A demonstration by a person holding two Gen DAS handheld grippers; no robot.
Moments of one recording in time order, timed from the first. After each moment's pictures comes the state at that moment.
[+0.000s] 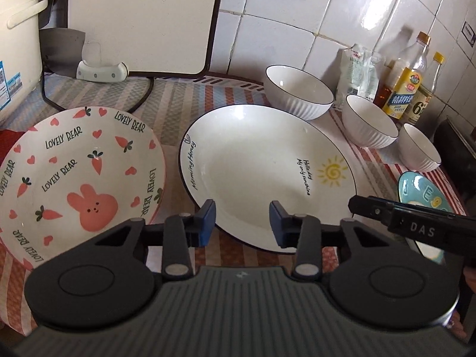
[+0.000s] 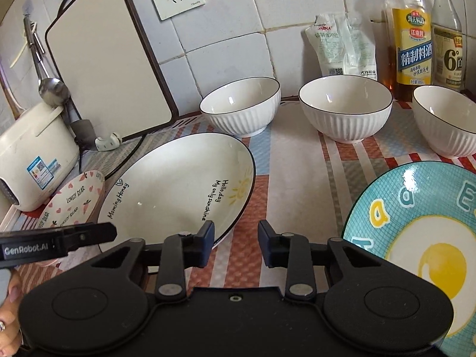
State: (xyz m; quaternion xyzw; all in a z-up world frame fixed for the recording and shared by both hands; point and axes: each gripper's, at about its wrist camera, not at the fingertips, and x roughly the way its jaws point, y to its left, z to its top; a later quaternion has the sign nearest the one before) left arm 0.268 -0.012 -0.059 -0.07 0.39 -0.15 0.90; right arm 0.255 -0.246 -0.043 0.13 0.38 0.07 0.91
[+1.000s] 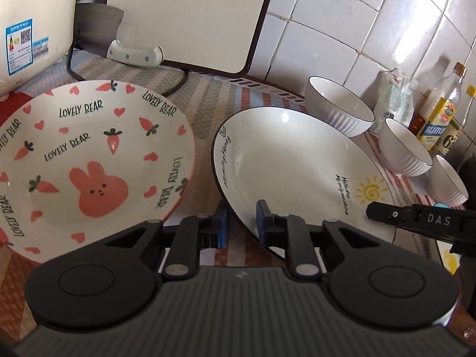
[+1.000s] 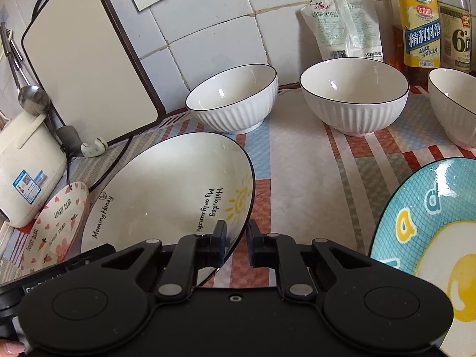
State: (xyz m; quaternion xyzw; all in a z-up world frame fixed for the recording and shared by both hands) left arm 0.279 -0.003 -0.099 -0.12 0.36 -0.09 0.92; right arm 0.291 -0.242 -0.060 0.16 0.40 0.05 0.90
